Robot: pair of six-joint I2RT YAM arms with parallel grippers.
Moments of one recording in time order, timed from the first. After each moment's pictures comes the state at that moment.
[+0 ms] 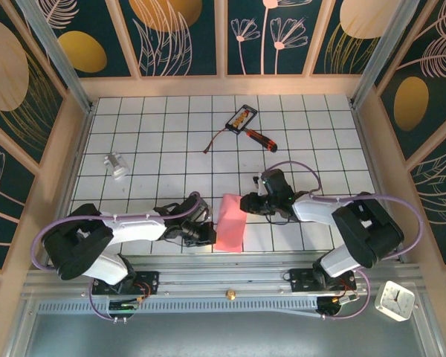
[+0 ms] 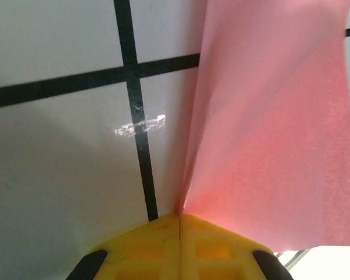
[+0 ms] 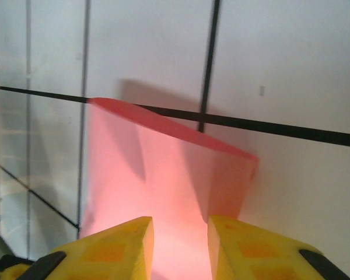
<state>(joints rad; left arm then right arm) -0.91 1.47 0.54 -0.13 0.40 -0.97 0.61 1.47 0.55 0.06 -0.39 0.66</state>
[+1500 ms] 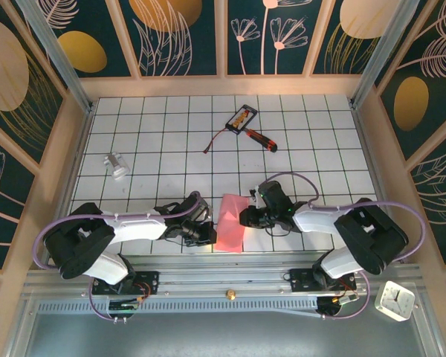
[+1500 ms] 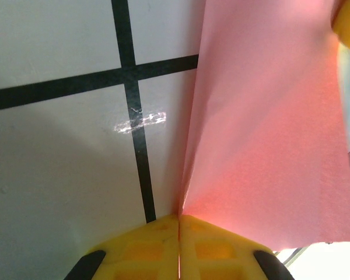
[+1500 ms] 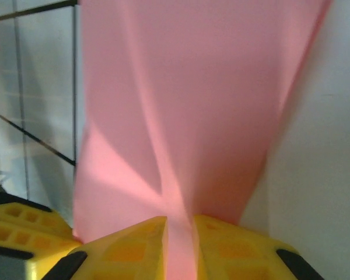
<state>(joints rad) -0.90 1.48 0.54 -0.13 0.42 -0.97 0.70 1.45 0.45 0.09 -0.42 0.73</state>
